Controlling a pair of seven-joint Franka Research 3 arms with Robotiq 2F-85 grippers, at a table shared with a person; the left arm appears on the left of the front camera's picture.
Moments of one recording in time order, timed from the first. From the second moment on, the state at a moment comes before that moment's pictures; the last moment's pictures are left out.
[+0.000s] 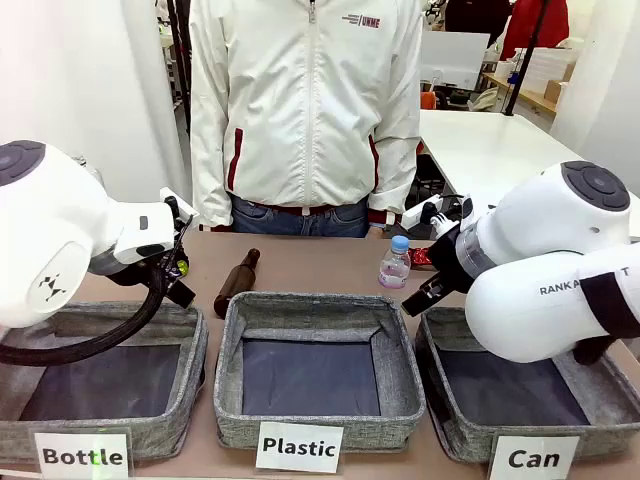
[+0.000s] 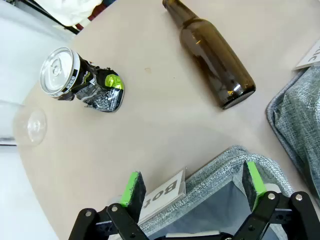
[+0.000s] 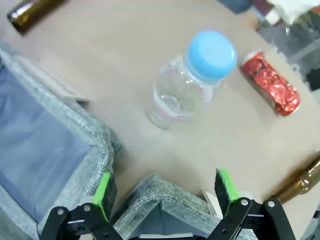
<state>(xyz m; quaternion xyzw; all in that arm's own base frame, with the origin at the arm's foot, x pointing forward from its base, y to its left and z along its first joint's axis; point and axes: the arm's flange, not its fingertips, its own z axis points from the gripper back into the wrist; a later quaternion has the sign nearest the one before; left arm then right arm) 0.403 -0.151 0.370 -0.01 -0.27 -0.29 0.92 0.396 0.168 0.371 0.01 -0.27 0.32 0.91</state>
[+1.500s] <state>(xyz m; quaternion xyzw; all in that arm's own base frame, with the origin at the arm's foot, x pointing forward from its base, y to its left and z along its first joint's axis) 0.403 -0.151 0.370 -0.01 -0.27 -0.29 0.92 0.396 0.168 0.371 0.01 -0.27 0.32 0.91</state>
